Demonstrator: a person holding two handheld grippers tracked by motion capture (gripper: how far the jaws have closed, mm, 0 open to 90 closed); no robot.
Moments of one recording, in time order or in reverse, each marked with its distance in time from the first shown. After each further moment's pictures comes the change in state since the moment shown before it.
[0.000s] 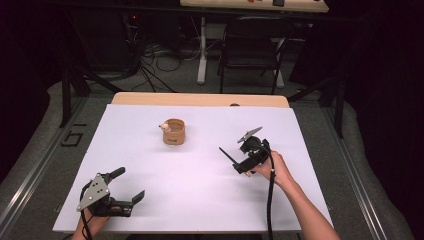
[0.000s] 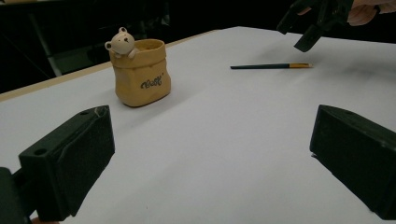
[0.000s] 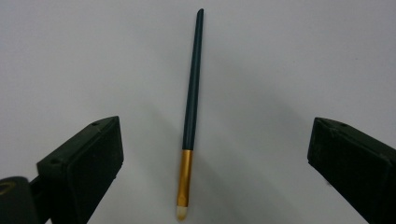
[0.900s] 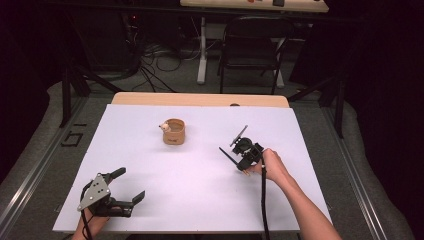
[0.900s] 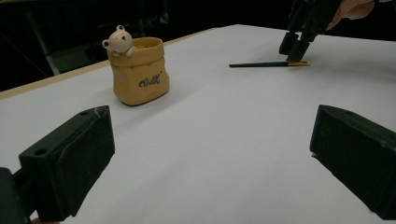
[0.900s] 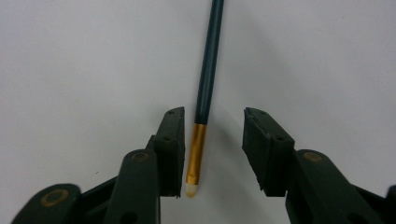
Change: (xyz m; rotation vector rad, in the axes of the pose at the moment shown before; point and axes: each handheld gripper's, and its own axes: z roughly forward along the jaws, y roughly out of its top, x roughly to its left) left arm 0.000 0.000 0.001 0.007 -0.008 0.005; right arm 0.006 0.016 0.016 0.312 0.021 -0.059
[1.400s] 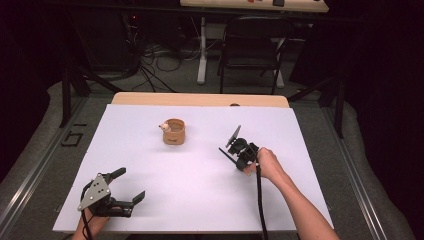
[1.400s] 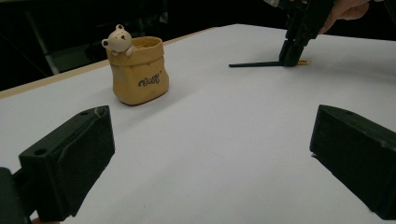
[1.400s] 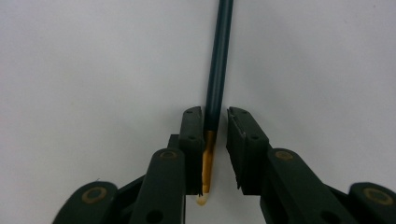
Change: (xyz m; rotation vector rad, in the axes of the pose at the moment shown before) left arm 0.000 0.000 0.000 0.002 0.001 -0.001; right arm 0.004 0.012 0.011 0.084 -0.001 -0.004
